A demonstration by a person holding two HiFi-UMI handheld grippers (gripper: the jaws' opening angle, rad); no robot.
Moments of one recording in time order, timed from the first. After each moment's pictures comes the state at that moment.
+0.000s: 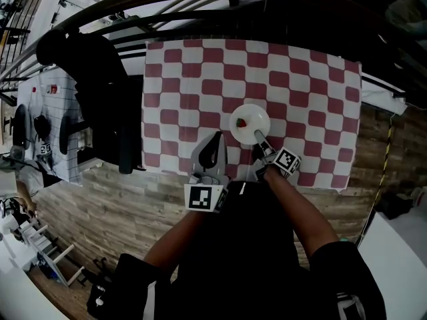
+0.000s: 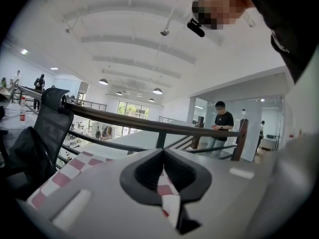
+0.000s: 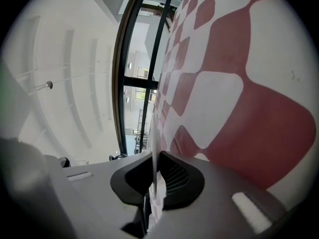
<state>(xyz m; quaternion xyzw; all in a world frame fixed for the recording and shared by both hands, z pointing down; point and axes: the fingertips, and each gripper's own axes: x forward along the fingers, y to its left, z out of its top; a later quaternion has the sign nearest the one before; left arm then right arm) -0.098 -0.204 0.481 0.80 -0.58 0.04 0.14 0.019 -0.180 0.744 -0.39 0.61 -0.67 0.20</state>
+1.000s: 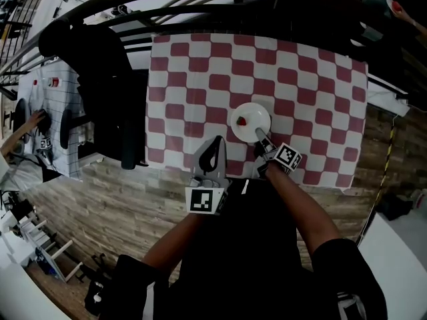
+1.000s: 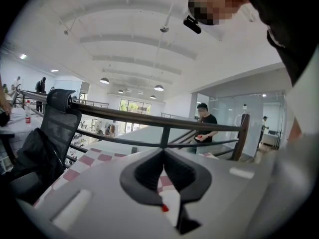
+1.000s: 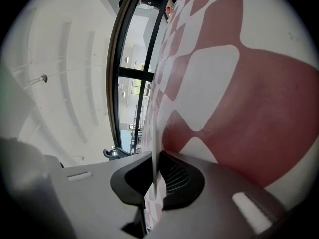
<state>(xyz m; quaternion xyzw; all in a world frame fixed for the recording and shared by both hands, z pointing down) -0.126 -0.179 0.497 0.80 -0.59 0.07 0.13 -0.005 -0.173 0.764 -0.39 0.60 -0.68 0.16</state>
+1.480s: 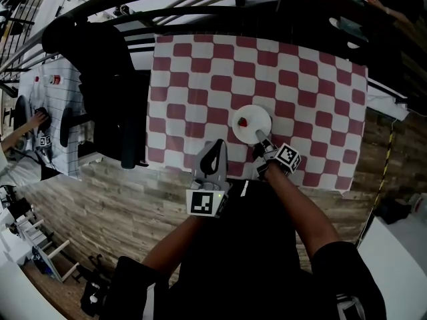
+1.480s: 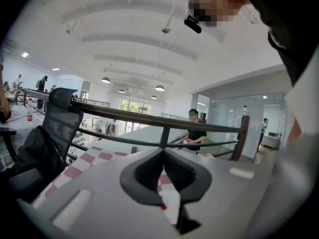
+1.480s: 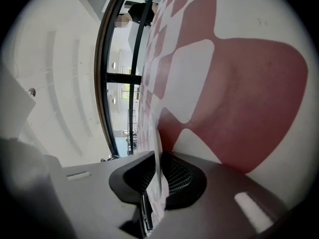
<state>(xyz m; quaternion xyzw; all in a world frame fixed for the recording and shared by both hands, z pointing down) -0.124 -0.170 0.492 0.80 -0.58 0.05 0.13 -0.004 -0.165 0.774 -0.40 0.54 -0.72 0.17</state>
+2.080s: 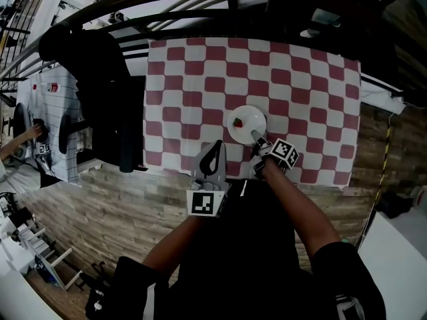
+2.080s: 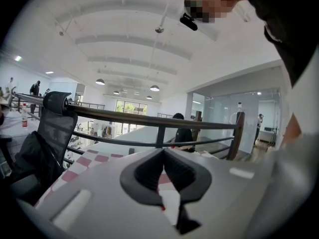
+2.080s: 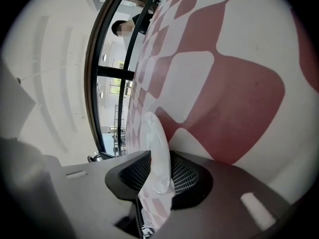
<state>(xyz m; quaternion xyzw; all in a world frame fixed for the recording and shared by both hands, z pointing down) -0.112 -0.160 0.499 0.81 -0.57 0.08 0.12 0.000 -0.154 0.778 -0.43 0.51 -0.74 0.10</state>
